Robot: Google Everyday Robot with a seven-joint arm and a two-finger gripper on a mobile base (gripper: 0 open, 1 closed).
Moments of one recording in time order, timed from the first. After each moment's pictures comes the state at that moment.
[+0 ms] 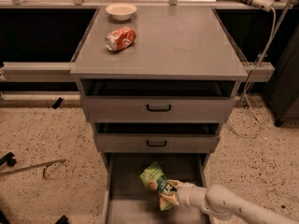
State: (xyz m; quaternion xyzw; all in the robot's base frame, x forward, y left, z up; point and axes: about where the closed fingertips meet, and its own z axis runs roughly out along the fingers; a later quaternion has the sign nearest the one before) arm 0.502 -0.089 0.309 -0.46 0.76 0.22 0.41
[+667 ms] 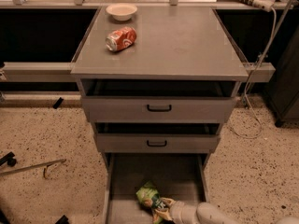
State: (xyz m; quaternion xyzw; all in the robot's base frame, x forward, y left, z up) arm 0.474 -0.065 0.148 -0.39 0.79 0.29 0.38
